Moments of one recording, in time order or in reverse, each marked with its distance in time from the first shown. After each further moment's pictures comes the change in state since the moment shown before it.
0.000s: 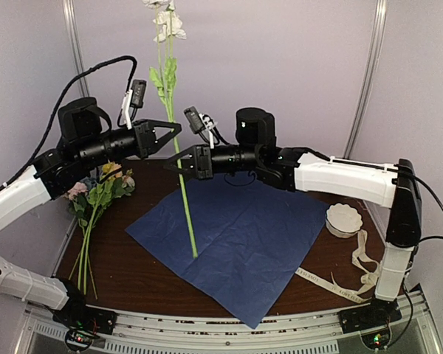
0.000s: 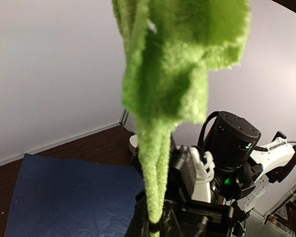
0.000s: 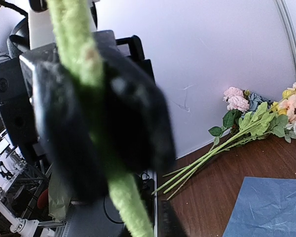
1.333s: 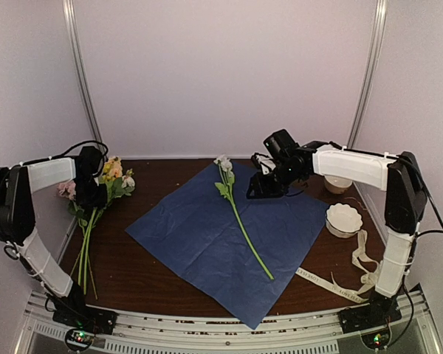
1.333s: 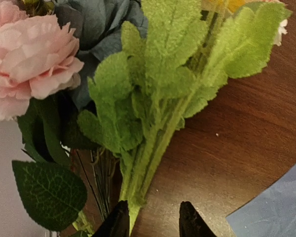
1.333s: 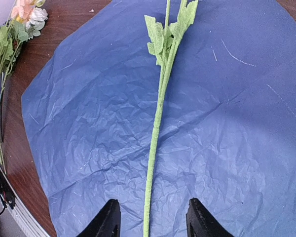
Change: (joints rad) left arm 0.687 0.446 -0.072 -0.653 -0.549 0.095; right arm -0.338 0.021 -0.119 -0.795 0.473 -0.154
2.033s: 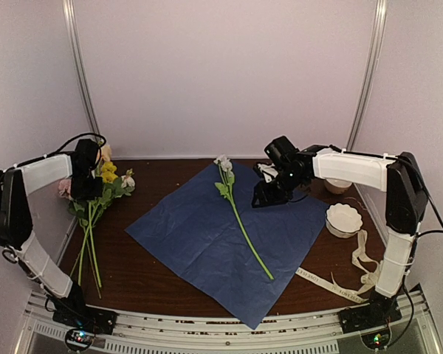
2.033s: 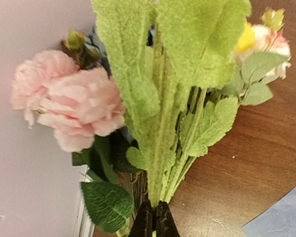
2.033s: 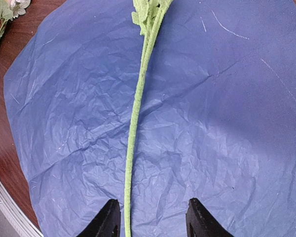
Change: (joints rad) left arm 0.000 0.018 0.051 0.010 -0.138 0.080; right arm 0.001 -0.022 -0.058 -0.046 0.025 -0.063
